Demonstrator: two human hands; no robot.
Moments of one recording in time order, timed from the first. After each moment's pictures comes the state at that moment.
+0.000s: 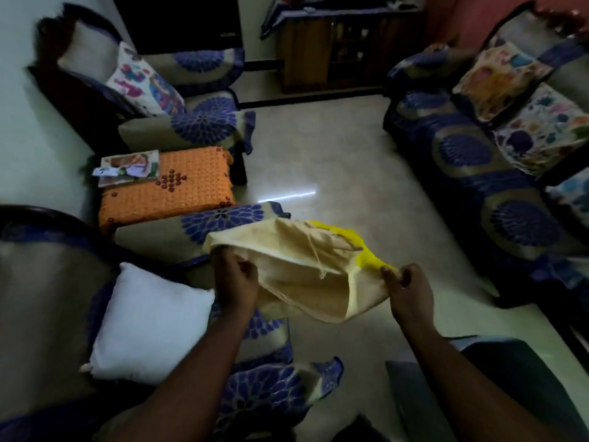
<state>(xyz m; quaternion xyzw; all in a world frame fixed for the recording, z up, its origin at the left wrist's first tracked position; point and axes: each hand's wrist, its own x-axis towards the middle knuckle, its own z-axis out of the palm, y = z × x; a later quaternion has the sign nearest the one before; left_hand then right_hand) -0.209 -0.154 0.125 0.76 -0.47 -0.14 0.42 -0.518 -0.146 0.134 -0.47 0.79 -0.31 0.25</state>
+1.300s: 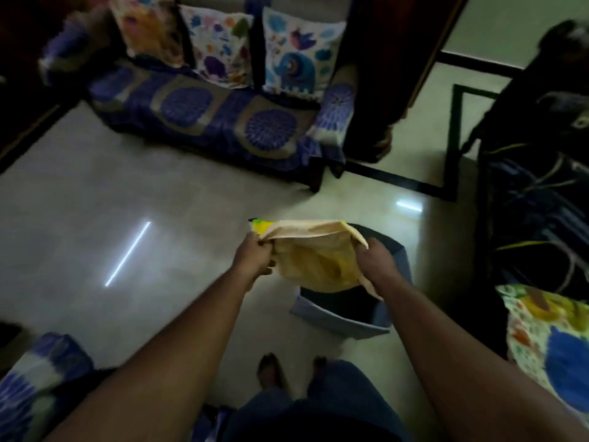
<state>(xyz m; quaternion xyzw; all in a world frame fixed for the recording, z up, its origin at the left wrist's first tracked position) -0.747 -0.189 0.119 0.48 -0.67 -0.57 -0.03 -0.894 0.026 0.117 -0.04 0.91 -0.33 0.26</state>
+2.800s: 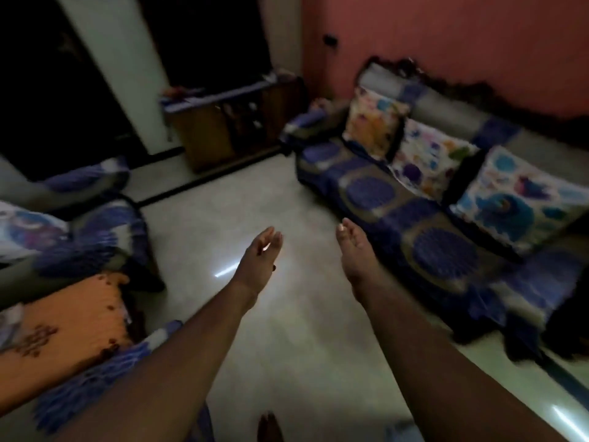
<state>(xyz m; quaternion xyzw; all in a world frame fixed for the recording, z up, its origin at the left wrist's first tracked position) -0.587 -0.484 0.248 0.53 -0.52 -0.57 0.36 -0.779 -0.450 0.235 -0.34 0.65 -0.53 0.42</state>
